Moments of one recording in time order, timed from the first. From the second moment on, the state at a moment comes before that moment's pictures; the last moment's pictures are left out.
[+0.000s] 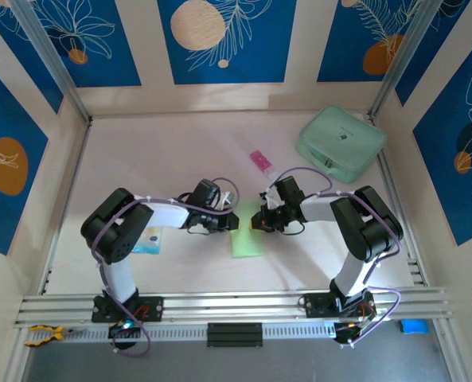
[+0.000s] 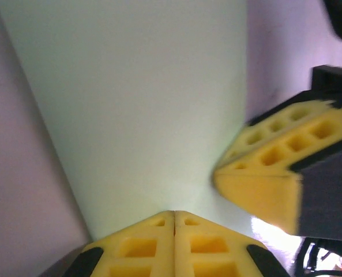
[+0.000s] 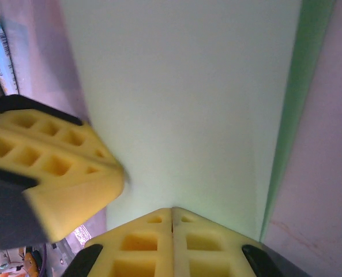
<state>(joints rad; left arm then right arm) -0.67 1.84 0.83 0.09 0.59 -0.70 0.44 1.73 0.71 -0.10 -0.71 0.54</state>
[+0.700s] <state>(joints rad) -0.63 1.87 0.96 -0.03 0.59 -0.61 0.44 1.73 0.71 -0.10 -0.71 0.54</state>
